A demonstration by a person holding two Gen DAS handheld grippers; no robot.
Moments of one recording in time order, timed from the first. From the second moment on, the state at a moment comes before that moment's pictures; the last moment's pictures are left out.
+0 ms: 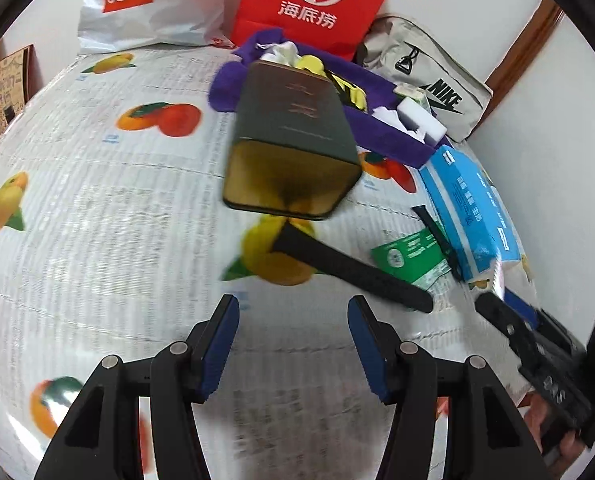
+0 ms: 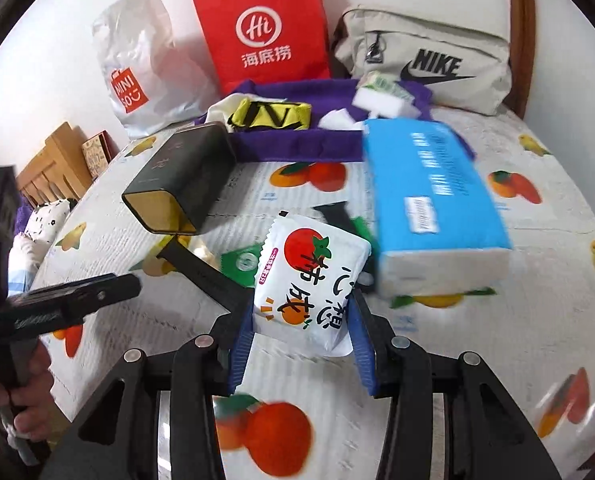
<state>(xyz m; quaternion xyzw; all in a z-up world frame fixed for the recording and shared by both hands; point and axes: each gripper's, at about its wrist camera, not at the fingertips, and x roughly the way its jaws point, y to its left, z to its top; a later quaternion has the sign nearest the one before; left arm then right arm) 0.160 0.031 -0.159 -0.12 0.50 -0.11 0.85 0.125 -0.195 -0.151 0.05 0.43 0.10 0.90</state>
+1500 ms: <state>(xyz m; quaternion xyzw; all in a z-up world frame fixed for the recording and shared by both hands) 0.167 -0.060 -0.168 -0.03 0.53 -0.04 0.85 0.074 -0.264 -0.176 0.07 0.41 0.12 0.90</state>
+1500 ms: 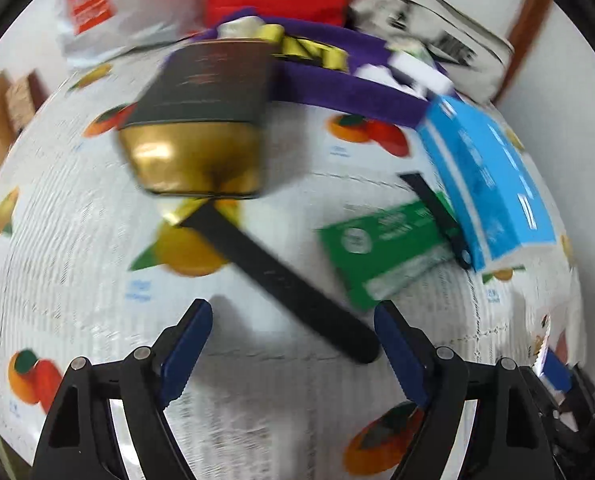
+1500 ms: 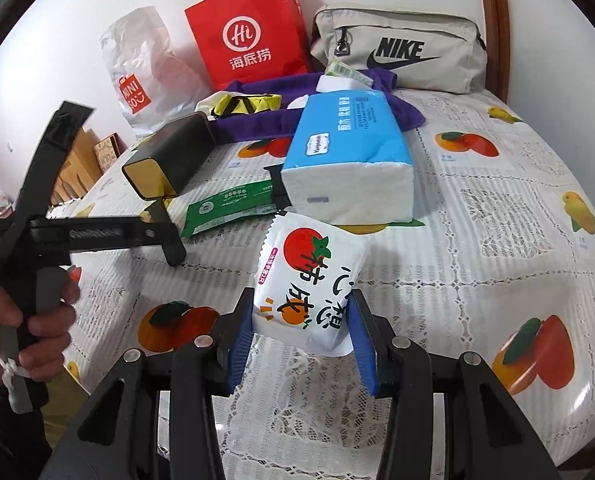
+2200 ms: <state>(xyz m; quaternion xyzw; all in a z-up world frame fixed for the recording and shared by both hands) 0.138 0.002 -0.166 -0.03 0.53 -0.02 0.85 0.082 -0.261 -0.190 0.07 0.43 0.13 0.89</state>
